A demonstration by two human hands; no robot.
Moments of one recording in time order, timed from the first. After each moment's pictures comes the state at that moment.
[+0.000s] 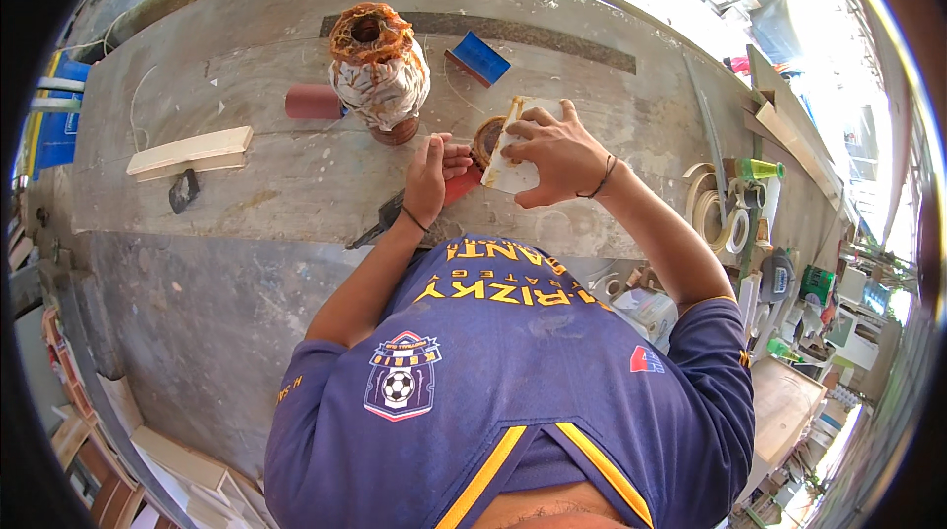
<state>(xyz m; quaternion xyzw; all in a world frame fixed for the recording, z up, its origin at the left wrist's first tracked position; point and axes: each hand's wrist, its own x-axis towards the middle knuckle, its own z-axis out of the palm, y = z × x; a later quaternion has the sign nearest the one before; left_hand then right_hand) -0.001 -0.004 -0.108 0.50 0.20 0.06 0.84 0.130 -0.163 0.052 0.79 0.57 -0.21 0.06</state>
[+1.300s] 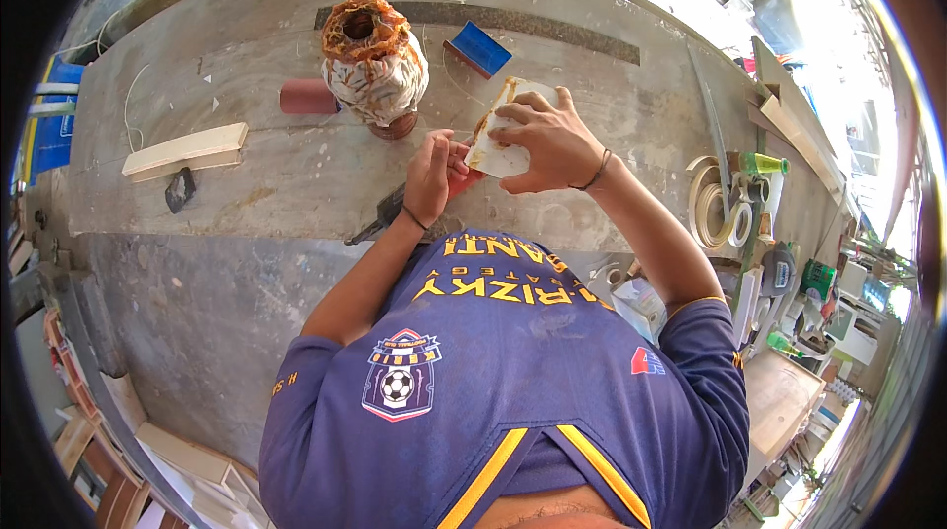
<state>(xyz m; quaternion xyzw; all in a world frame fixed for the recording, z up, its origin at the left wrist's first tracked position) -0.005 -0.009 -0.102 0.56 0.17 0.10 0.80 0.131 -0.158 0.033 0.81 0.57 -0.13 -0.04</state>
